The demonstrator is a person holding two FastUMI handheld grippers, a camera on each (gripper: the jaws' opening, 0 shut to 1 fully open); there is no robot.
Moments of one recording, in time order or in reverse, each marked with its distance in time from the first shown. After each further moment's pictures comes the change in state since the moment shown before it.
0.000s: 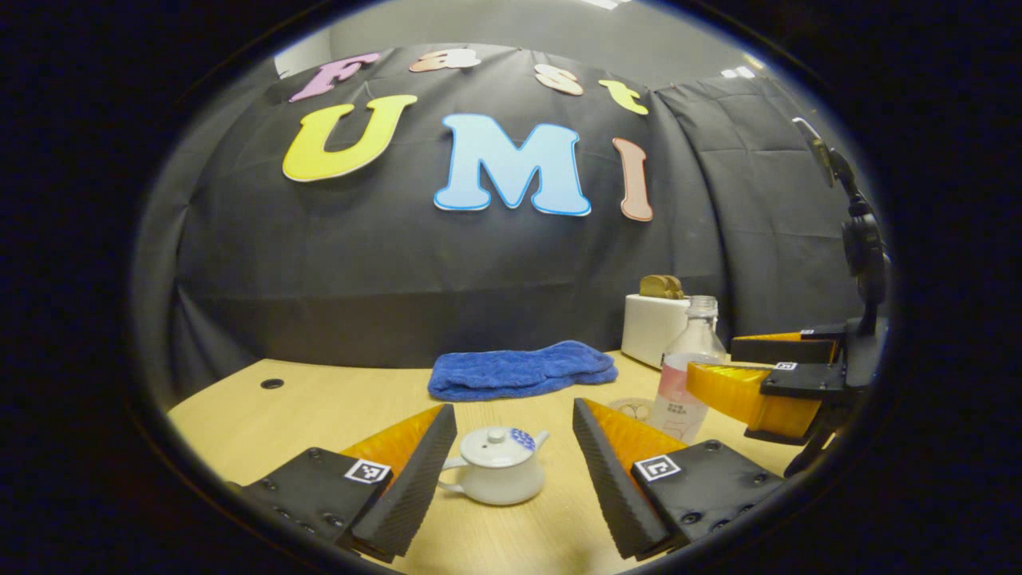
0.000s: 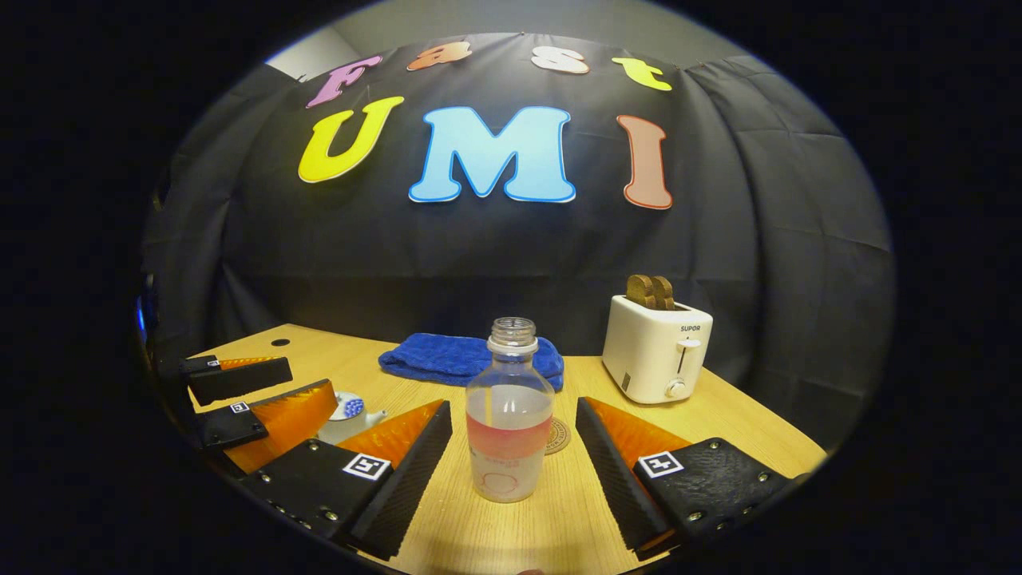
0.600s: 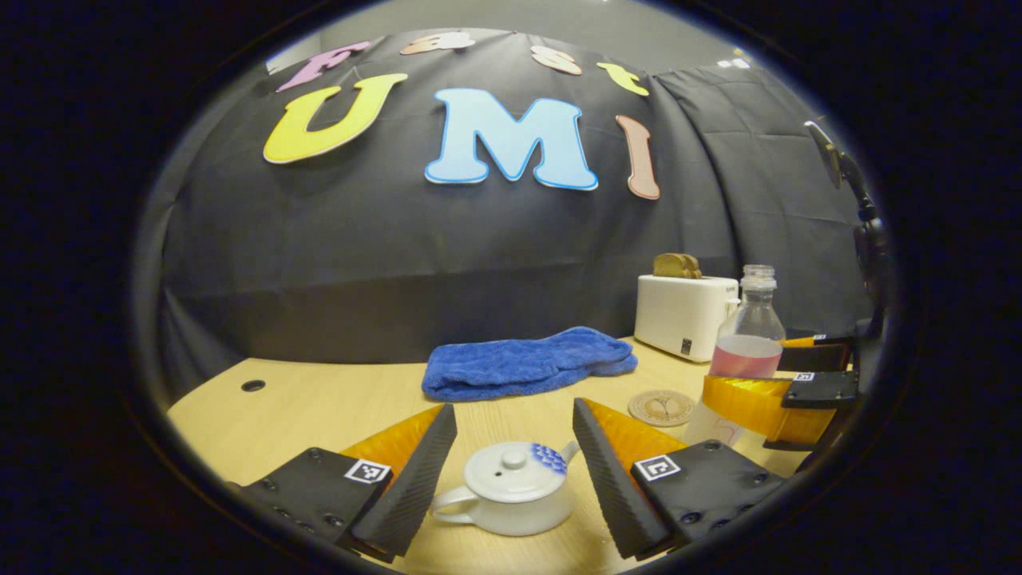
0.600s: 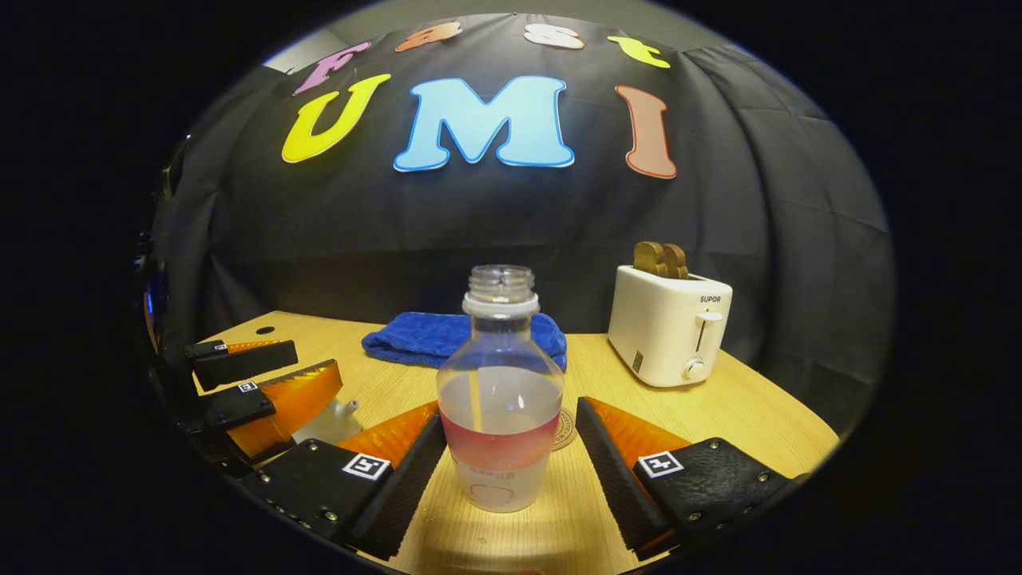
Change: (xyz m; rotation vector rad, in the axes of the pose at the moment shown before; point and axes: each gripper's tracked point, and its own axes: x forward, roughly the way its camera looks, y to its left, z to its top) left arm 0.053 0.009 -0.028 0.013 0.059 -0.019; right arm 0.037 0.000 -0.034 0.016 0.085 0.002
